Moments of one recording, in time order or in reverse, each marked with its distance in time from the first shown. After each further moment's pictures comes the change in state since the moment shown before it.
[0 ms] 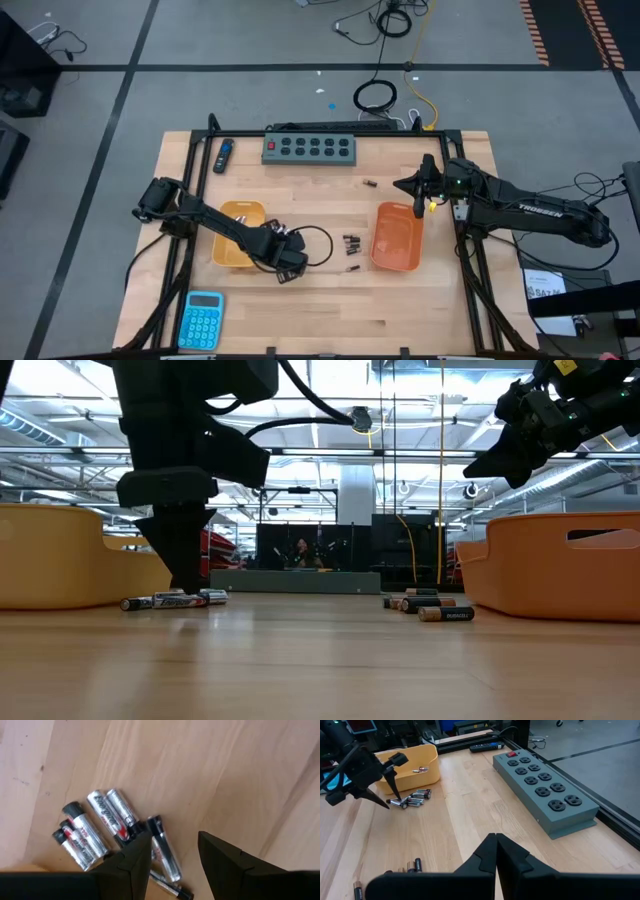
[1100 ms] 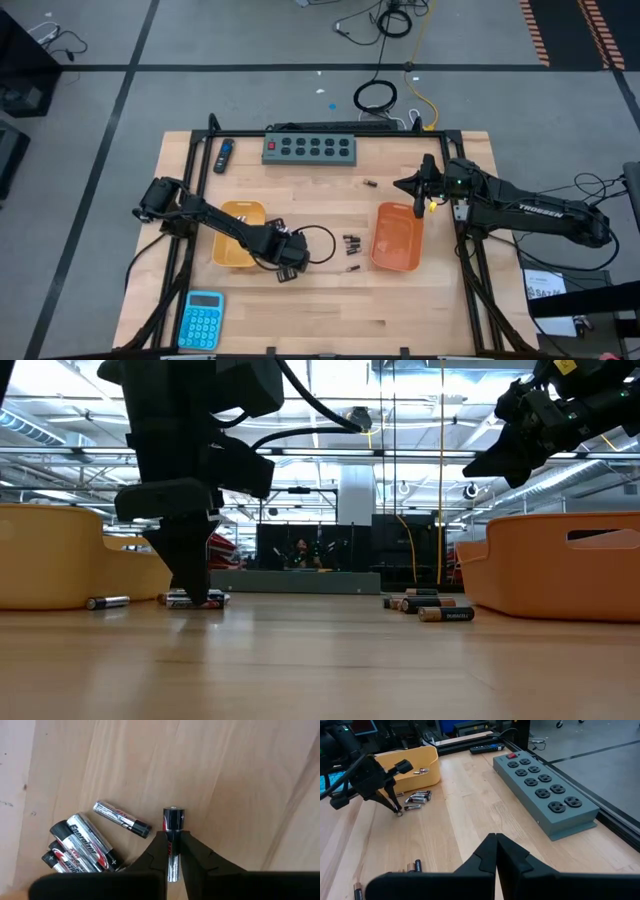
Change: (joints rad) left arm 0.019 0.055 -0.043 0.079 0.053 0.106; right arm 0.000 0.000 0.000 0.007 0.000 0.000
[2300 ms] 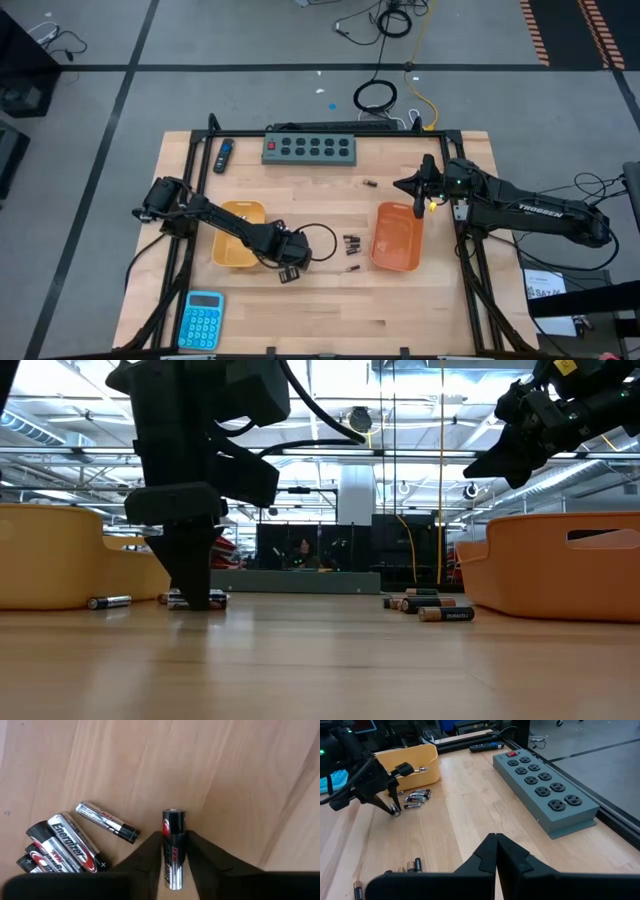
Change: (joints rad) left arm 0.029 -0.019 0.009 0.015 0.046 -0.018; right arm 0.000 0.000 0.000 -0.008 0.000 0.000
